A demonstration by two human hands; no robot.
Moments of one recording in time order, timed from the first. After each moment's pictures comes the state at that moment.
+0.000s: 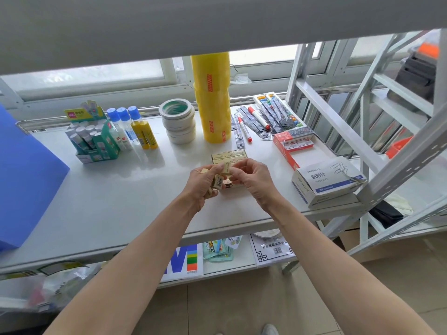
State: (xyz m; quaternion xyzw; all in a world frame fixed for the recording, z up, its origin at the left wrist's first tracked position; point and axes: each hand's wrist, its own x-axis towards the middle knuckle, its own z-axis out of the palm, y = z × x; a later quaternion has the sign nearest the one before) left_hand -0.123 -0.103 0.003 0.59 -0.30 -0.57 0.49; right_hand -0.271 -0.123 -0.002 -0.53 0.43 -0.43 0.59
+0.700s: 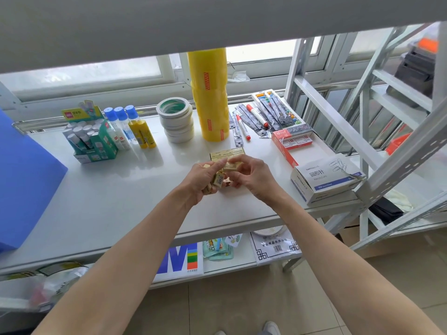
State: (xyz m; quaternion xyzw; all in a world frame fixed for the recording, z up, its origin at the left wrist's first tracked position) left_hand -0.122 -0.110 0.015 0.60 -0.33 -0.59 0.42; right_hand -0.284 -0.130 -0.001 -0.67 0.41 -0.36 0.49
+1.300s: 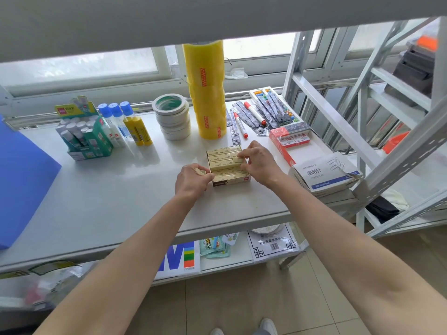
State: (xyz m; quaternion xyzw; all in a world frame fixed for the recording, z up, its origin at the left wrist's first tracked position) left_hand -0.111 -0.112 -0.021 0.76 -0.43 -0.33 0.36; right_hand -0.296 -0.182 -0.009 -0.80 0.53 -0.20 0.21
